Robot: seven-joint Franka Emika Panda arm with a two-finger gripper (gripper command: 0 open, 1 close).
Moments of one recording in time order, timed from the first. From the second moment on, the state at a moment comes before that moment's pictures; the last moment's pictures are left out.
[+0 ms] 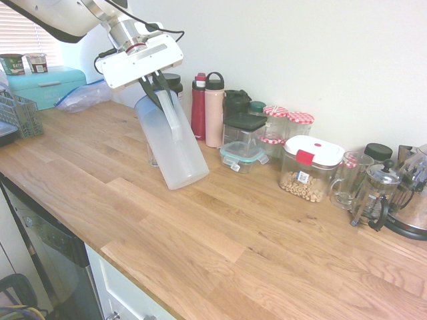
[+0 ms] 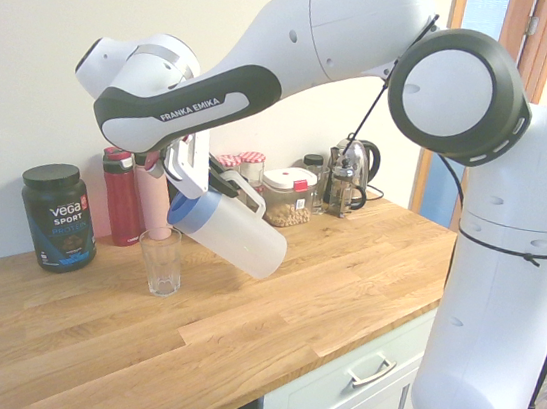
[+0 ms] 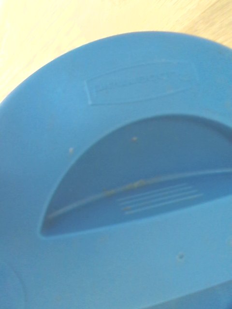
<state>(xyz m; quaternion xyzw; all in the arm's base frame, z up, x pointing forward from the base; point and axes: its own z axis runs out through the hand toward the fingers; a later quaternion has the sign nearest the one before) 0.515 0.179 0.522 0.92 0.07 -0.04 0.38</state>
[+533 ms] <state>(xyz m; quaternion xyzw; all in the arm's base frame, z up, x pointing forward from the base) 0.523 0.192 0.508 0.90 0.08 -0.04 0.42</state>
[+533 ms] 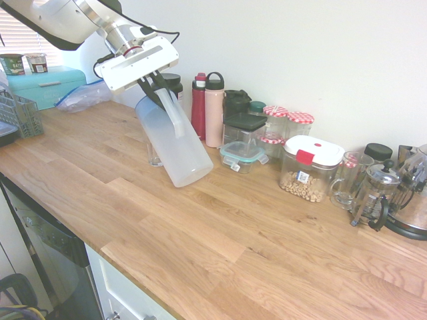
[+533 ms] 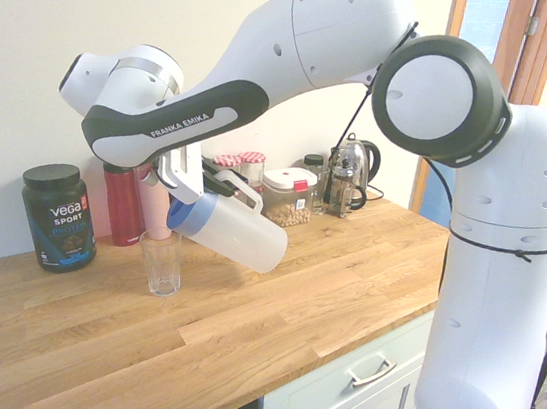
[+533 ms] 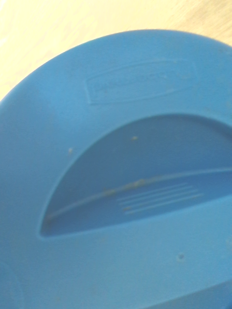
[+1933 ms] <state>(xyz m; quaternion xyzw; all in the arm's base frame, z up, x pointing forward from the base) 0.510 0.006 0.618 0.98 -0.15 0.03 0.15</state>
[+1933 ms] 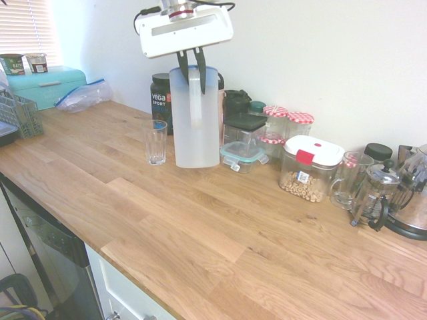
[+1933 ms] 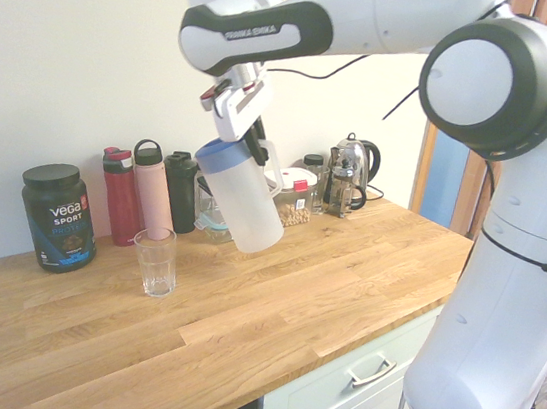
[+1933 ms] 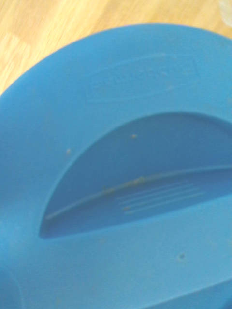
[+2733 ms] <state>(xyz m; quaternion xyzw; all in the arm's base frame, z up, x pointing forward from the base) 0.456 -0.107 0.540 0.90 -0.40 0.15 0.04</state>
